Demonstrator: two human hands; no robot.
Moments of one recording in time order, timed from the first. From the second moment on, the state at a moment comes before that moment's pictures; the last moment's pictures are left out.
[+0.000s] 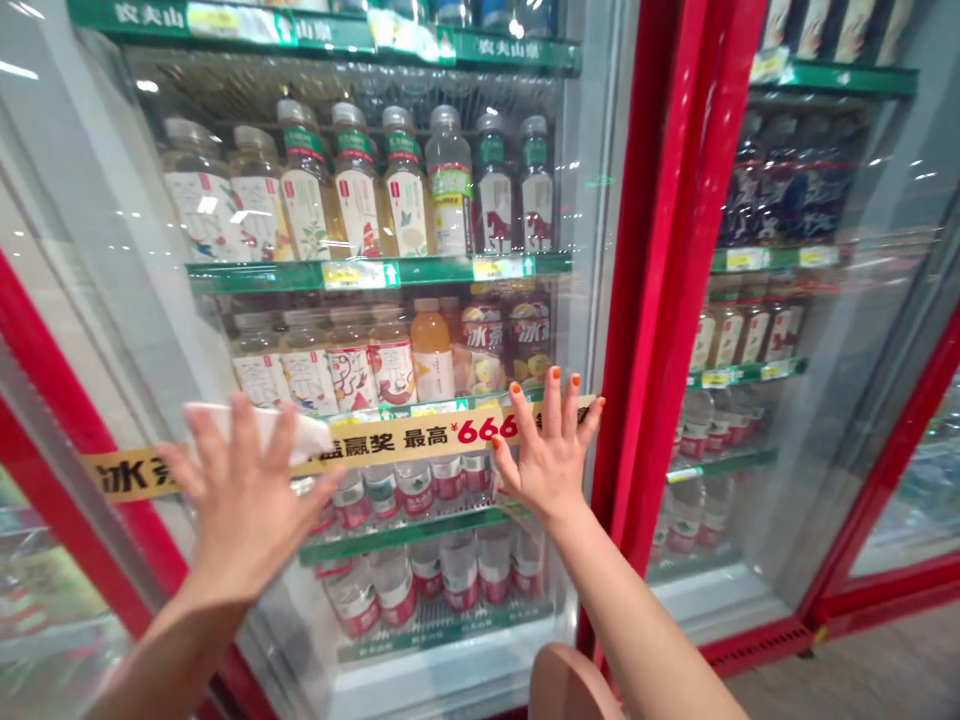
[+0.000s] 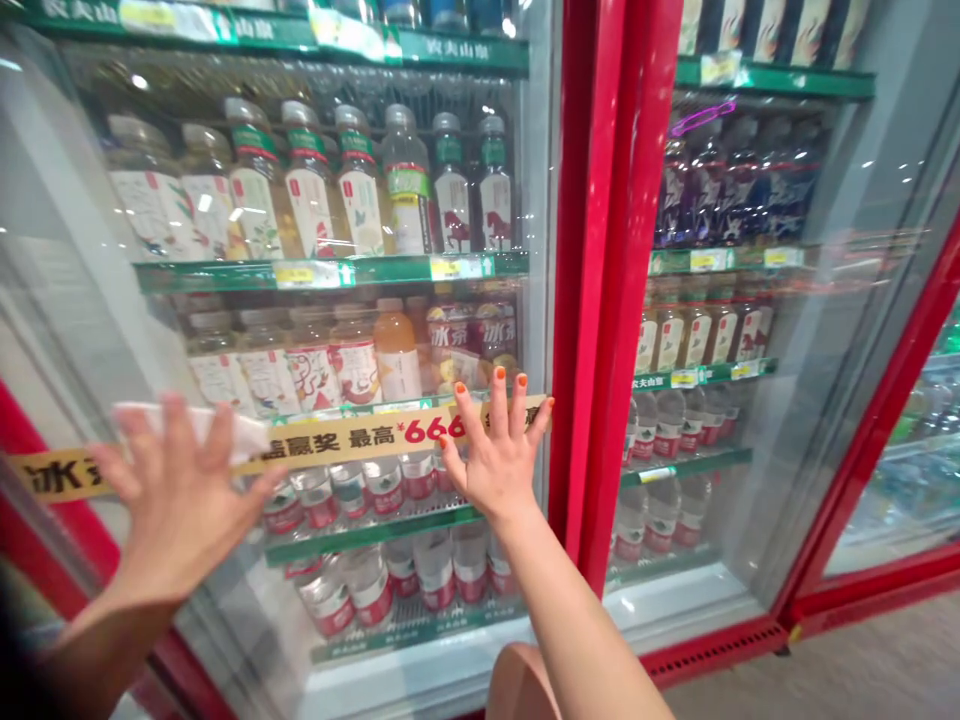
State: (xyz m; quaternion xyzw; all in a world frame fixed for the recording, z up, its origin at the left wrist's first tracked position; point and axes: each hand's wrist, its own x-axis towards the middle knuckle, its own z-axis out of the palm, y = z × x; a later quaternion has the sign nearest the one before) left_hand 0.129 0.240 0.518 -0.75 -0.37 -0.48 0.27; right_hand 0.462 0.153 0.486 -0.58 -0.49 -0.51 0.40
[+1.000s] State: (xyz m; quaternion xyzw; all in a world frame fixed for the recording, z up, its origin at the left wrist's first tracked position) left_hand 0.143 0.241 0.490 -0.68 -0.43 -0.53 0.28; right_hand 0.471 0.152 0.480 -0.54 -0.51 -0.52 0.42
